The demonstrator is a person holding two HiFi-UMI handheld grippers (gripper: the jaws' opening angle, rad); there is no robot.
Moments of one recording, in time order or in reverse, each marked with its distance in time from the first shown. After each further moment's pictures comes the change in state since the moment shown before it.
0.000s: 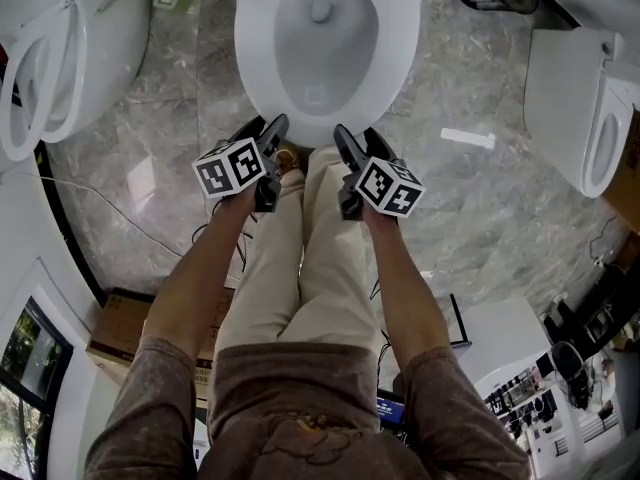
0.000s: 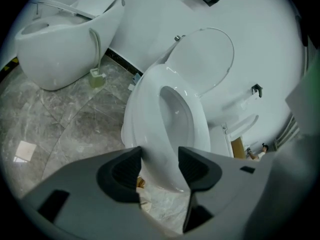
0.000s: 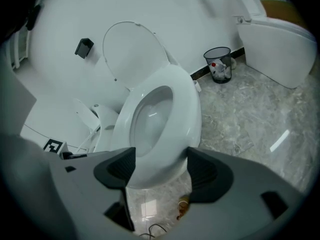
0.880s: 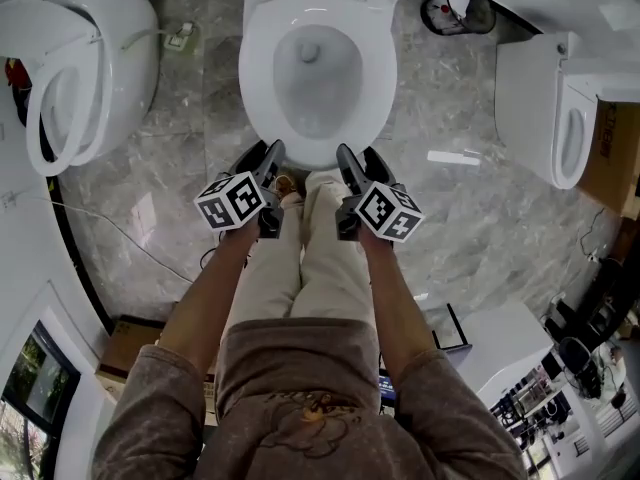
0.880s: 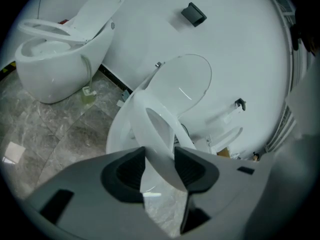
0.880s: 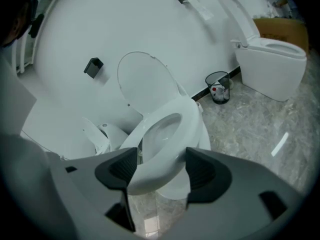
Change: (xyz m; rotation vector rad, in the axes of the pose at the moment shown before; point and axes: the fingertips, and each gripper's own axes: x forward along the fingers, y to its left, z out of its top) left arm -0.087 -0.077 0.057 0.002 -0.121 -0.099; right arm -0.087 0.078 0.074 0.032 -0.173 -0.013
